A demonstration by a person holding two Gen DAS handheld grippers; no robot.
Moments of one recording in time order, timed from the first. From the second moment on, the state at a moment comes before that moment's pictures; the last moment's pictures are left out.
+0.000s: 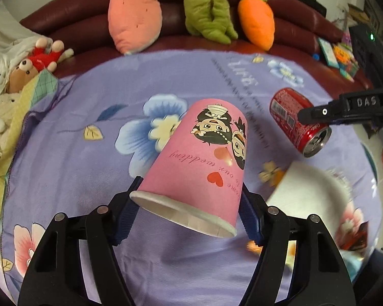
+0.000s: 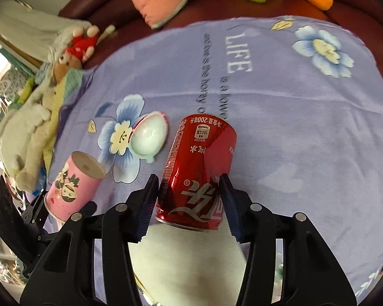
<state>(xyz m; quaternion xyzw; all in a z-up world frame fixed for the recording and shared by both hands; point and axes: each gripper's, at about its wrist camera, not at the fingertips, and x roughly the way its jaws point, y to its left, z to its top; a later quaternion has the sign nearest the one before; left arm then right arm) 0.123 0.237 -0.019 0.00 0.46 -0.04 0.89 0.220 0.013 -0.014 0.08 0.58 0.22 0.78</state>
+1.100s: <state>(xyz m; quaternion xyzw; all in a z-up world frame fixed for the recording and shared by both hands) 0.111 -0.132 0.020 0.10 0.44 -0.24 0.86 0.072 -0.376 0.041 0.31 0.43 0.11 0.84</state>
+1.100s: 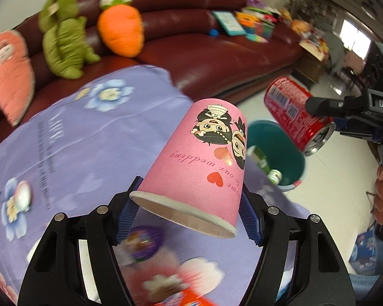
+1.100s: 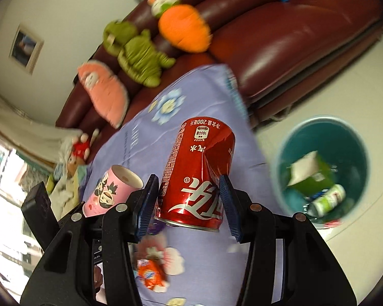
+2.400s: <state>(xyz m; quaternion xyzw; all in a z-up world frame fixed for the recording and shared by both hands) 0.134 -0.344 -0.101 0.17 0.55 -0.33 0.75 0.047 -0.536 -0.033 0.38 0.44 -0.01 0.82</state>
